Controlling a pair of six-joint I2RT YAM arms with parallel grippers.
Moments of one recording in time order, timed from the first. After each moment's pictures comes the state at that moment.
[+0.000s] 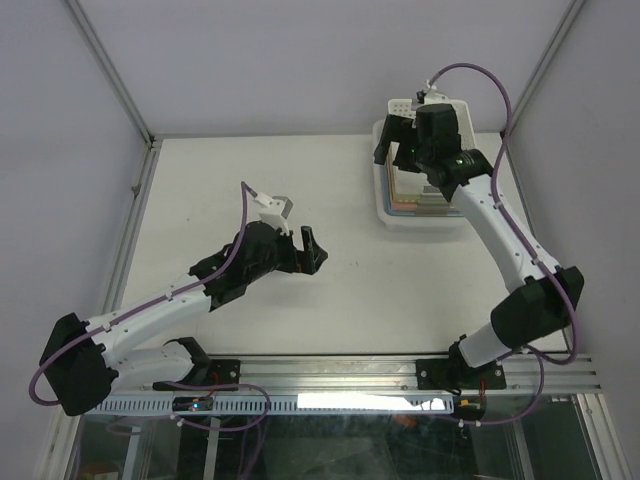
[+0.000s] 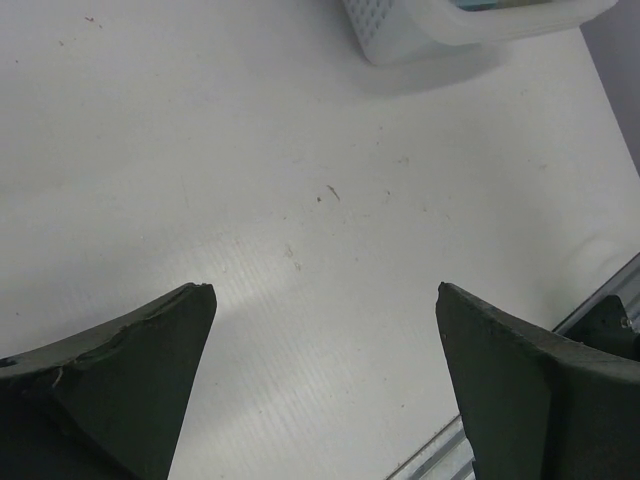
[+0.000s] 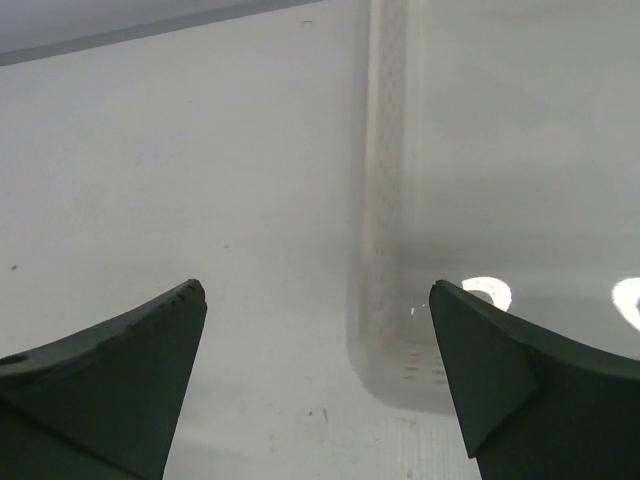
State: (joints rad) left arm -0.82 1.11 0.72 -0.07 -0.10 -0.56; right arm 0.37 1.48 1.54 -0.57 0.08 0.40
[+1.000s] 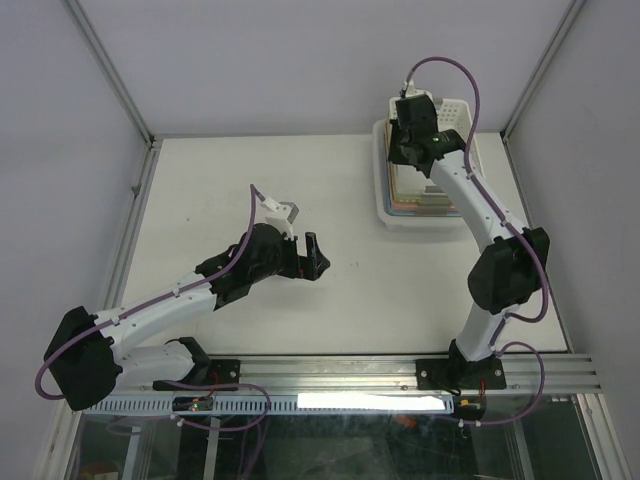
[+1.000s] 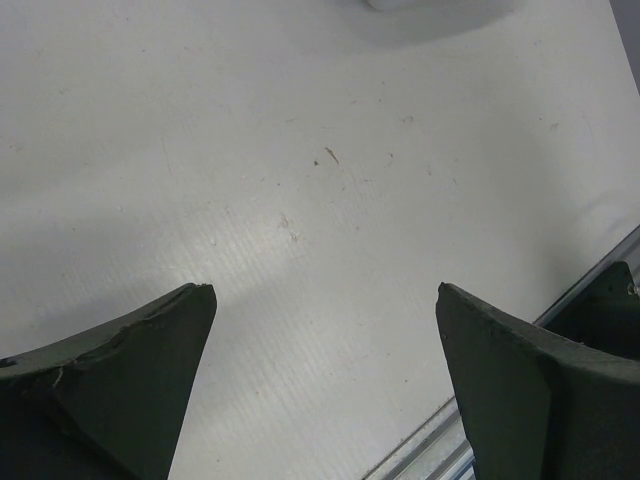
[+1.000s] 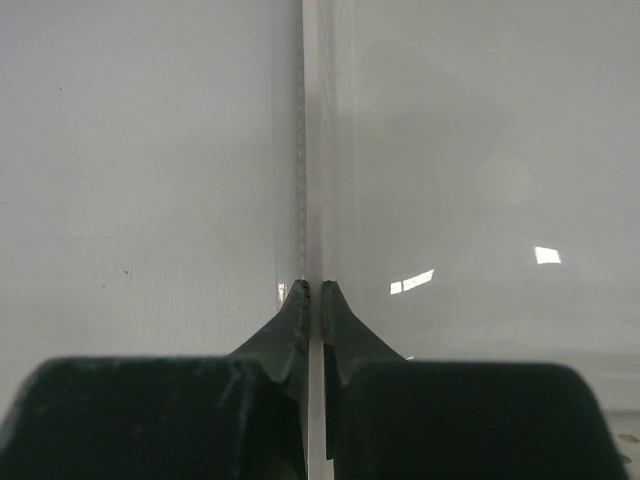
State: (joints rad) left arm -0.82 1.14 0.70 -0.08 -0.04 -0.57; right arm 0.37 1.78 1.76 -0.69 0.25 0.30
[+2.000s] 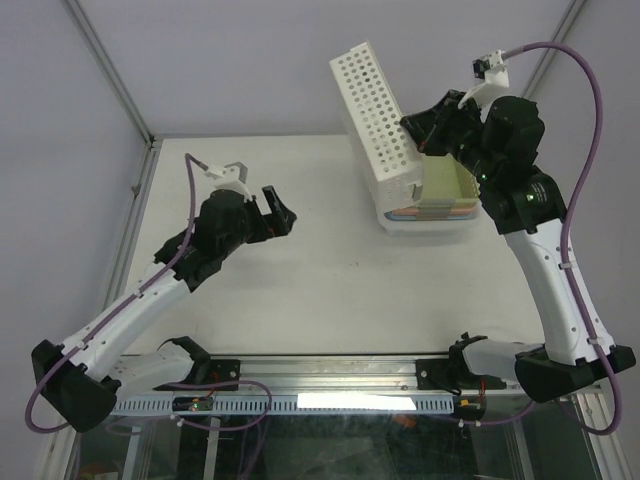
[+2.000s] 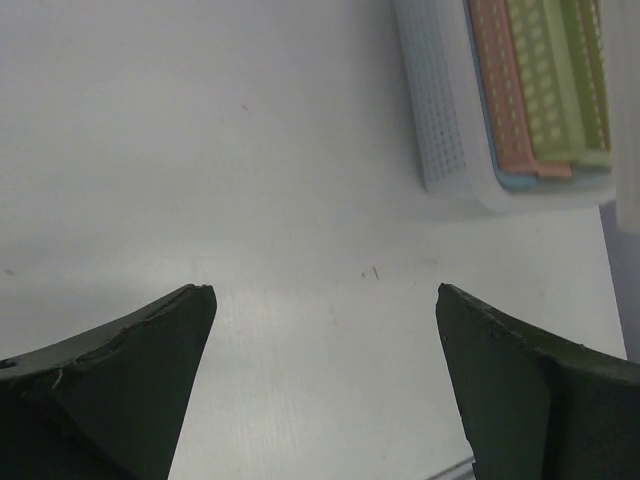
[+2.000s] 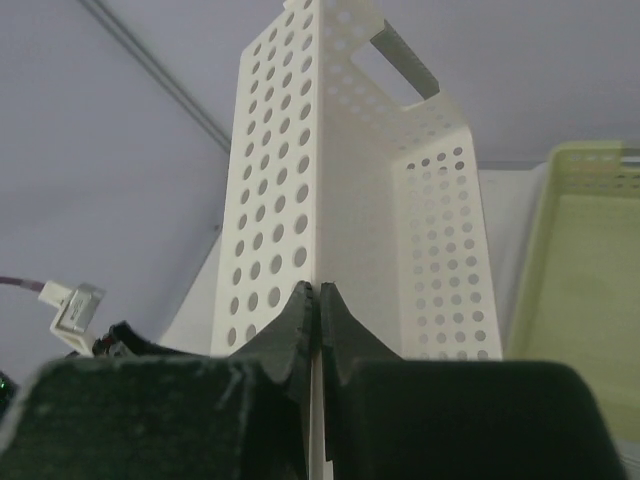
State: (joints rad) left arm -0.66 1.06 0.91 -0.32 -0.12 -0.64; right arm 0.36 1.23 1.69 -0.55 -0.10 0.41
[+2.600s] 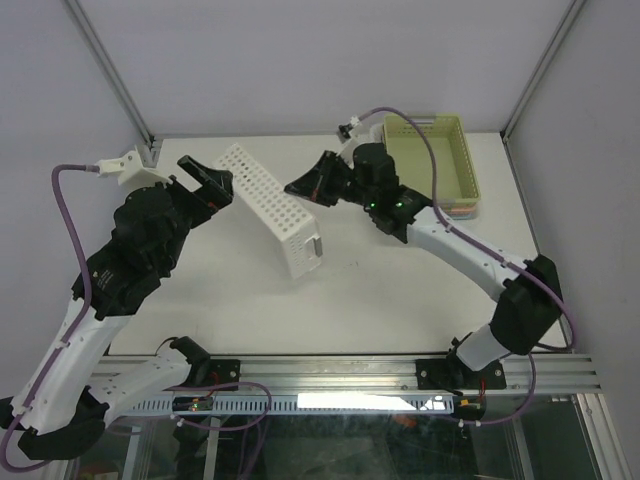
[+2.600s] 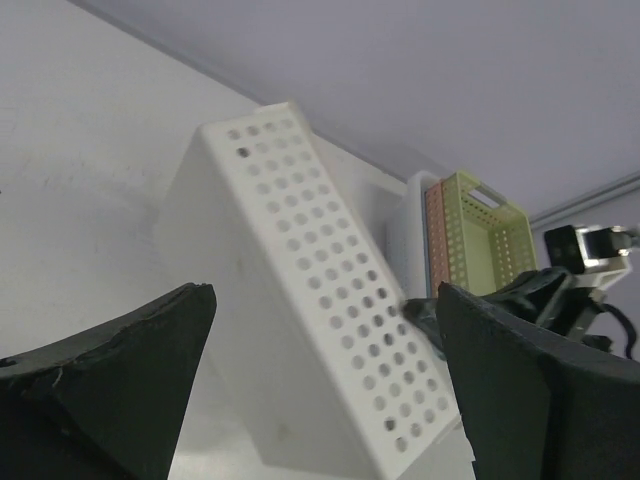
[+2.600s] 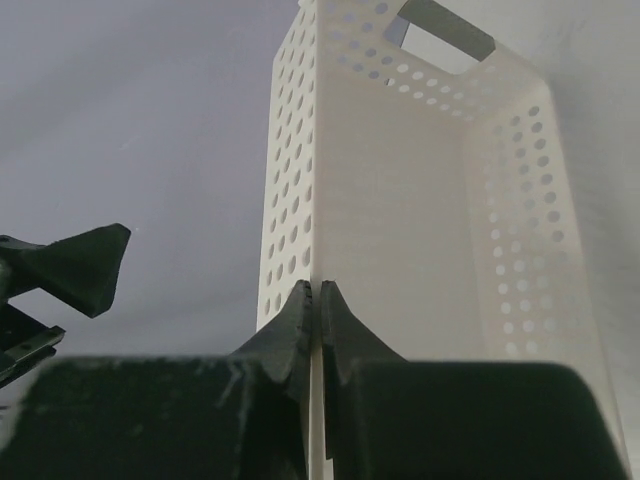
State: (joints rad) left arm -0.62 0.86 1.31 -0.67 -0.56 -0.75; right arm 0.70 1.48 1.34 -0.05 -0.30 0.92
